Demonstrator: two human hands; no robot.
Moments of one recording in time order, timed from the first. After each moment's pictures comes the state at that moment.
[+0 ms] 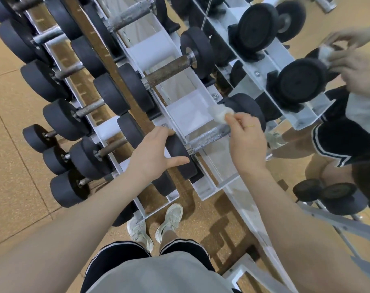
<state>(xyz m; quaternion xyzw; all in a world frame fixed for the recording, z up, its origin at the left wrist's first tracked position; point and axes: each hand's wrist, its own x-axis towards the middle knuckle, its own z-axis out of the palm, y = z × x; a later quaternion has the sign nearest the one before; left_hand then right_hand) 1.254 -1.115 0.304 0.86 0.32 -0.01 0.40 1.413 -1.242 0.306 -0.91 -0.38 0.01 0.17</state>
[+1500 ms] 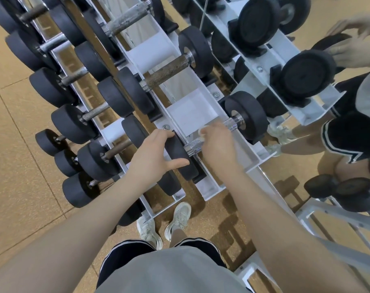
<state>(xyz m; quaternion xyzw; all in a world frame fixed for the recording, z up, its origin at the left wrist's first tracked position) 1.255 -1.119 0.306 0.86 0.34 -0.02 0.39 1.387 -1.203 0.296 -0.92 -0.35 0.18 0.09</state>
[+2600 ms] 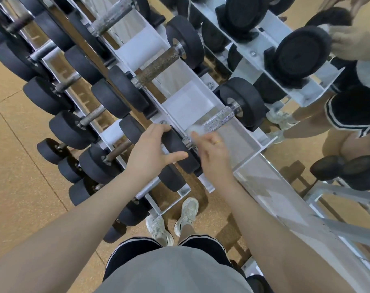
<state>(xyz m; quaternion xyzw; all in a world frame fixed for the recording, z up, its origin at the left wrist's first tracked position) 1.257 -1.115 0.302 0.86 0.32 -0.02 0.39 1.355 -1.244 0.251 -0.86 -0.35 0.11 0.35</state>
